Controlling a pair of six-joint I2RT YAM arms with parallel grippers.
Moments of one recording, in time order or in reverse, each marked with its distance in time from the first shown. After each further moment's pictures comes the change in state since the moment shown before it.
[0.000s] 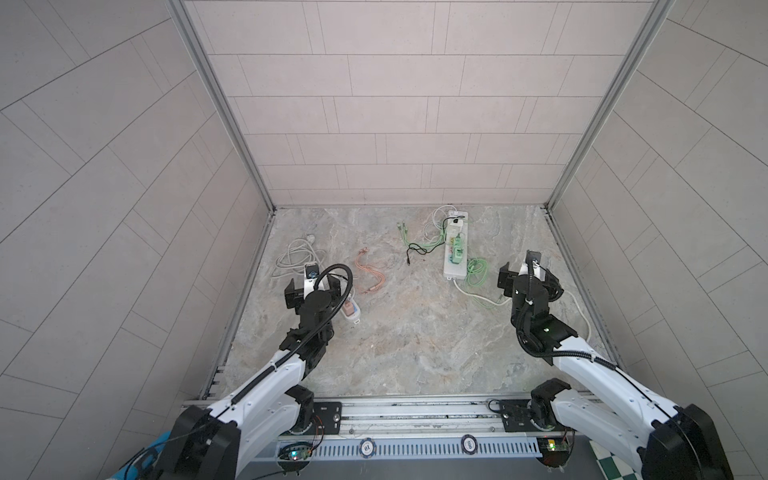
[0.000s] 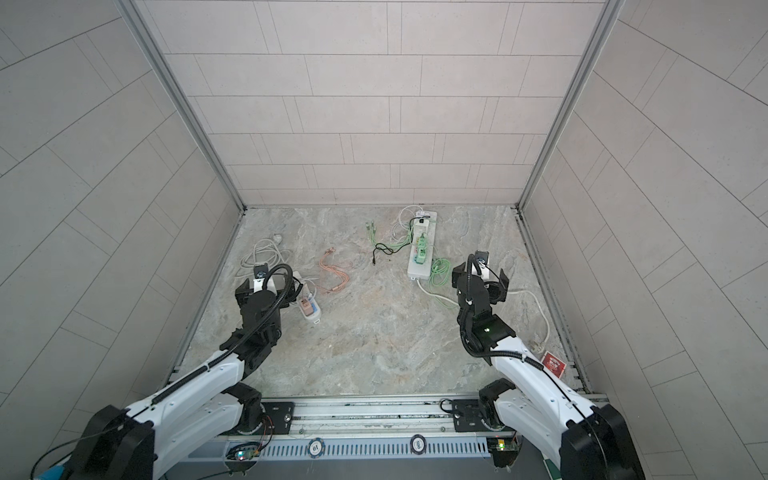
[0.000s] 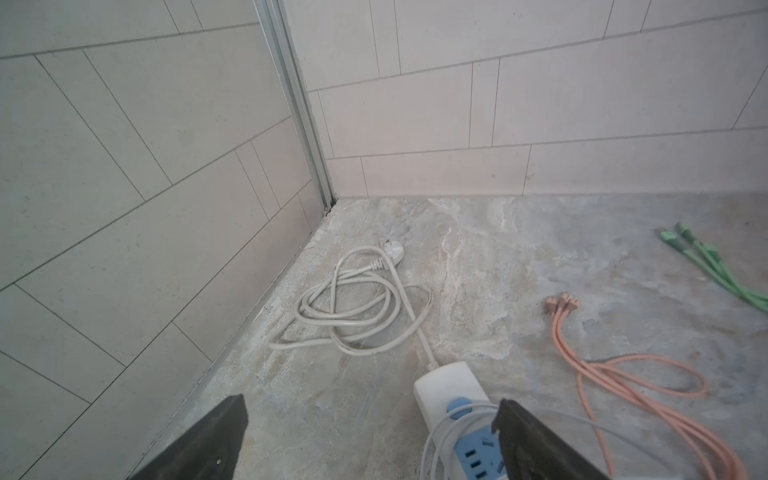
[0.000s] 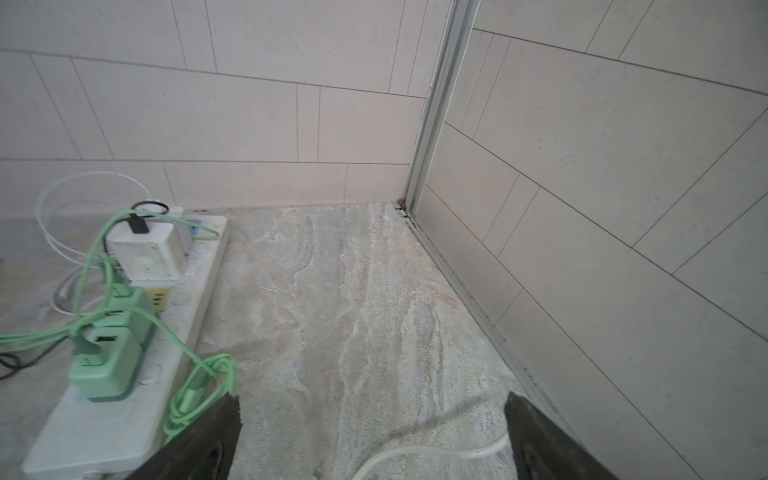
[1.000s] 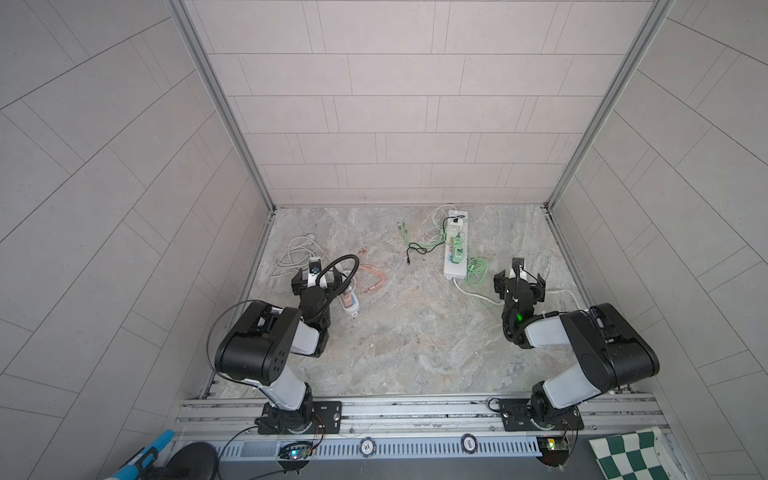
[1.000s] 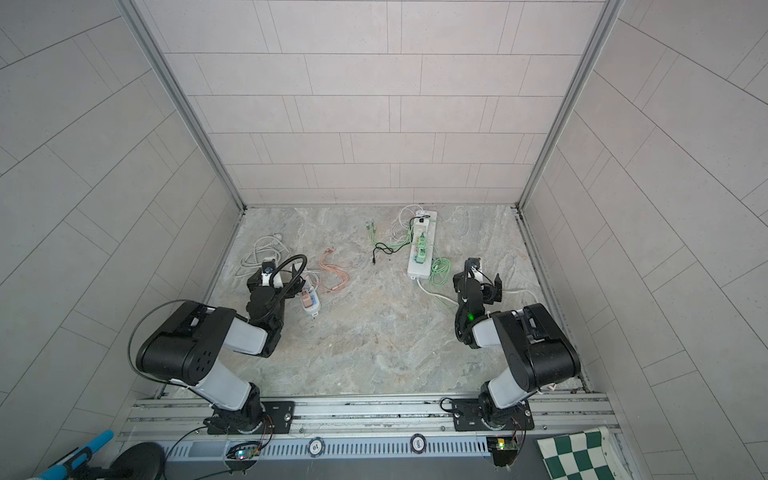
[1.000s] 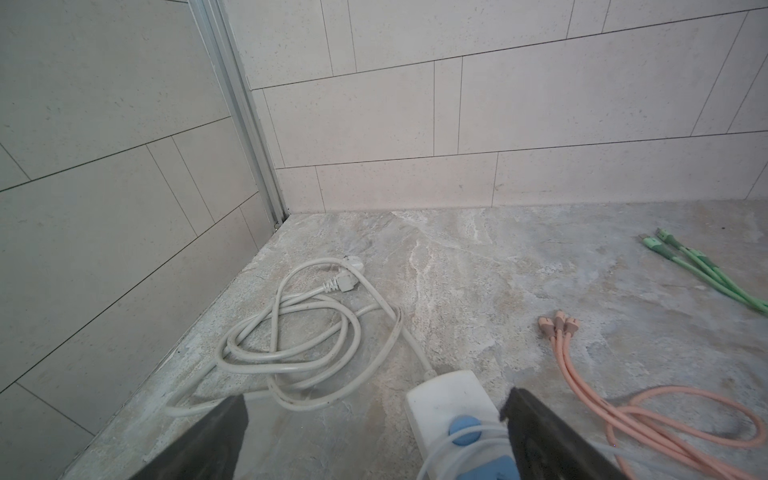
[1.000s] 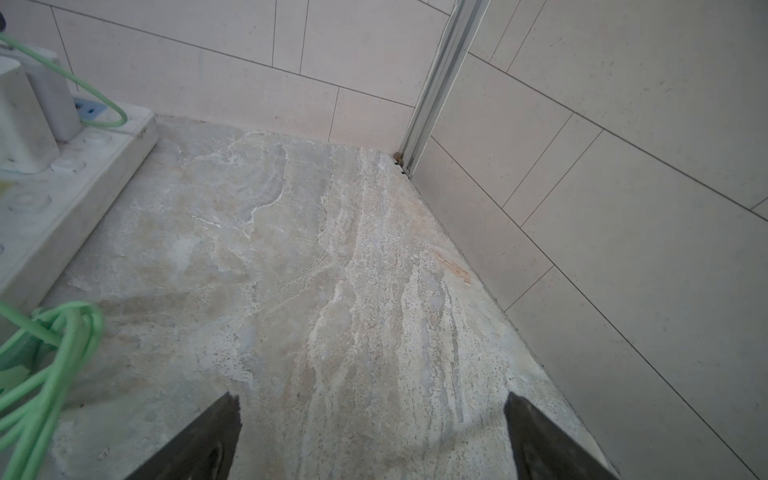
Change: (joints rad) left arm 0.180 0.621 -0.027 0.787 0.312 0.060; right arm -0.163 0.584 -0.136 0.771 -0.151 -0.167
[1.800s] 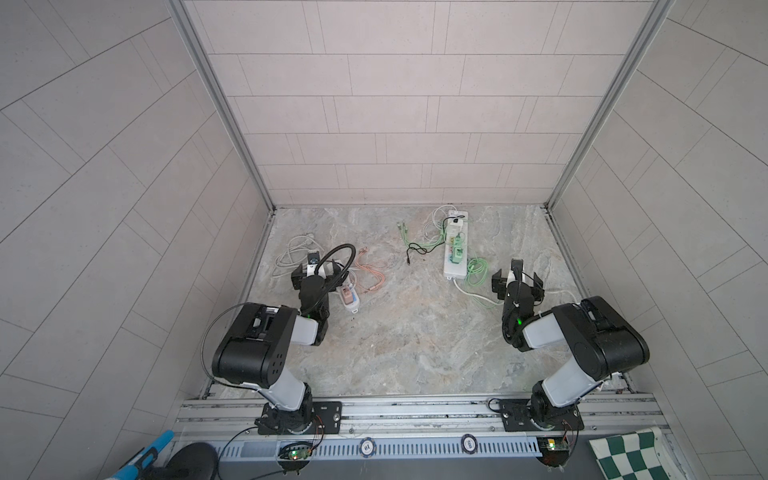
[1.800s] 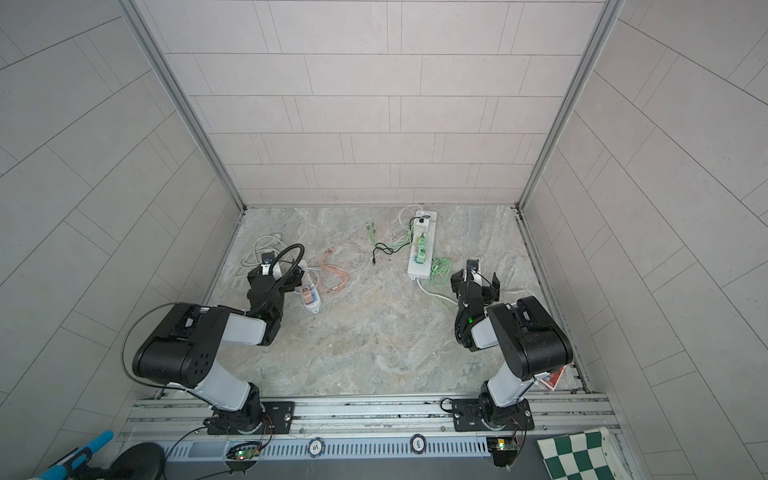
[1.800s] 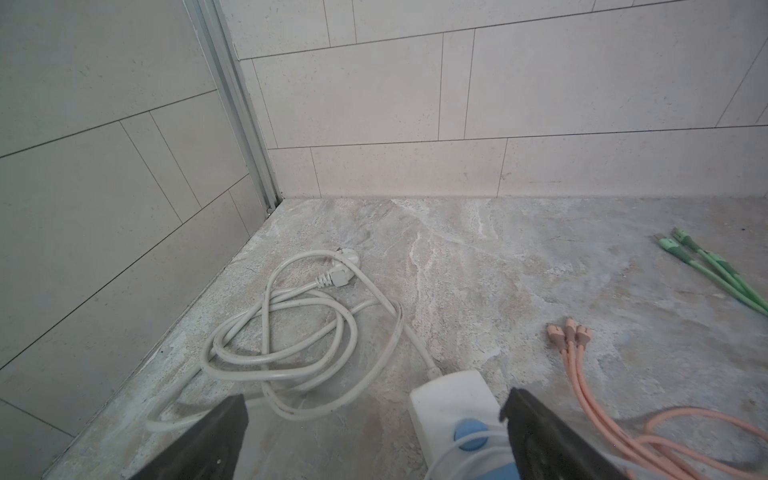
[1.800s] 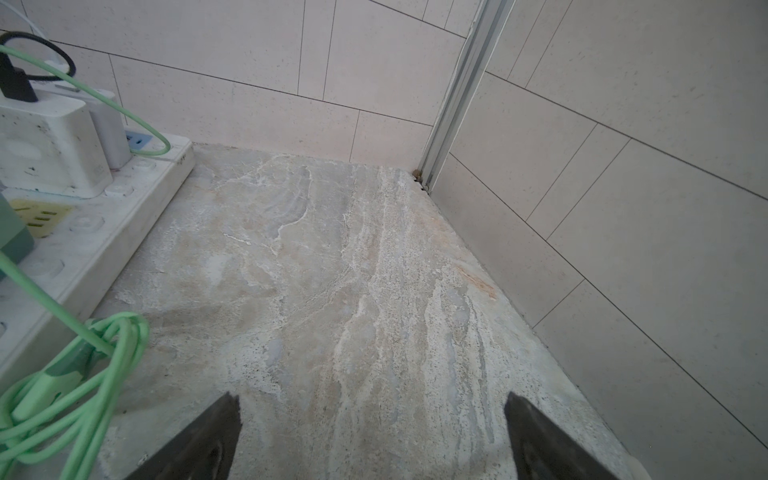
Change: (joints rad) left arm 0.055 -0.021 0.132 -0.236 0.040 -0.051; right arm 0.003 0.073 -0.026 0.146 -0.048 -0.008
